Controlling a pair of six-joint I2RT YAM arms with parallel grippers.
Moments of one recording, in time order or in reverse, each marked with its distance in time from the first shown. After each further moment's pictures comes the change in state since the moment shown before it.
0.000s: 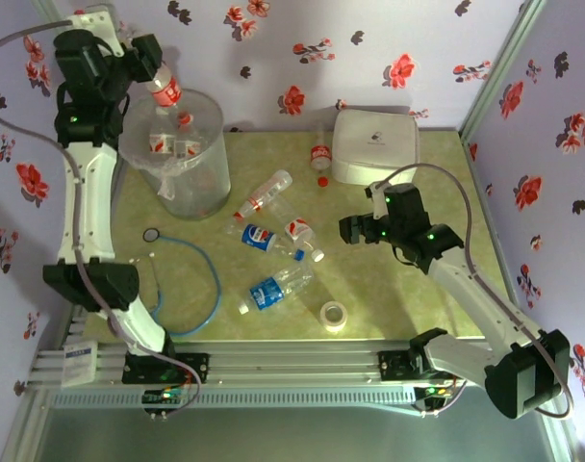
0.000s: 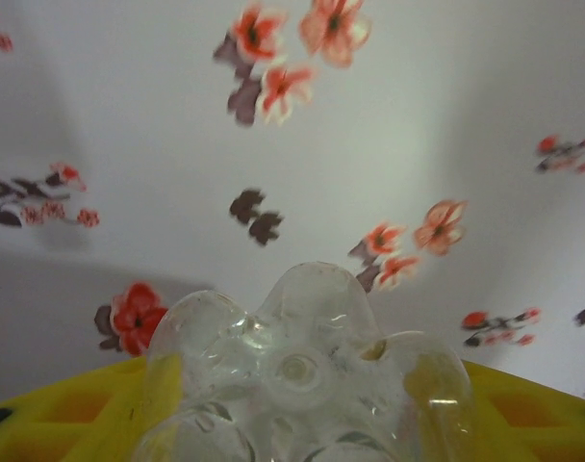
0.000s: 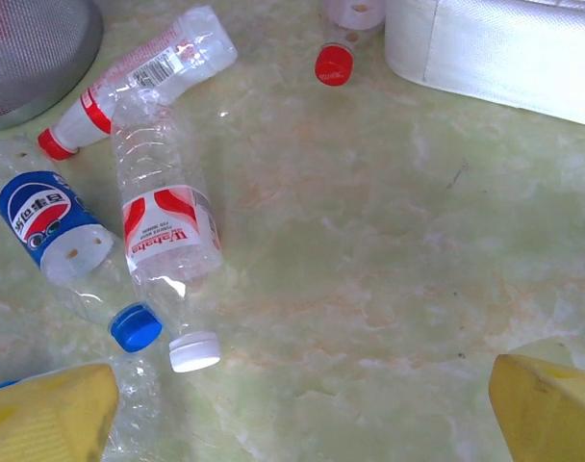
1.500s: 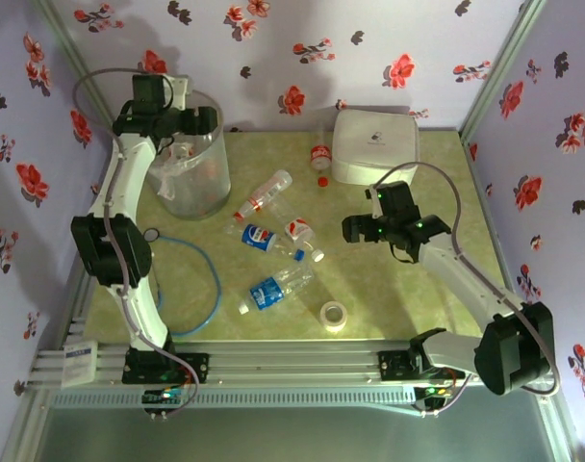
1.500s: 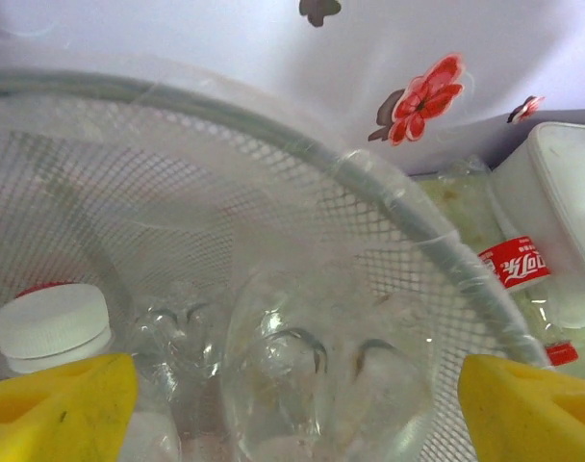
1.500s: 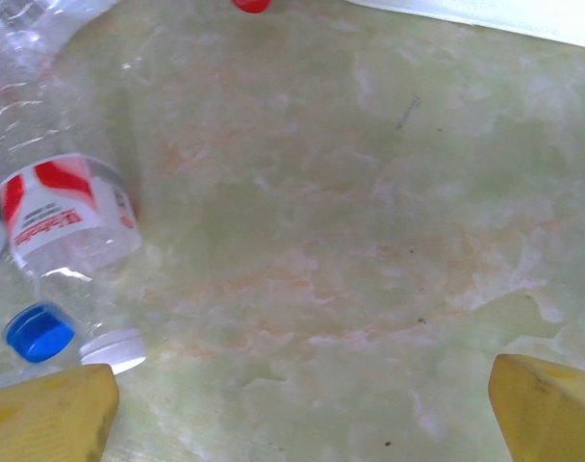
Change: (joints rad) left arm -0.069 0.173 -0.177 -0.180 0.157 0.175; right arm -0.037 0.140 0.009 -0.015 0.070 0.042
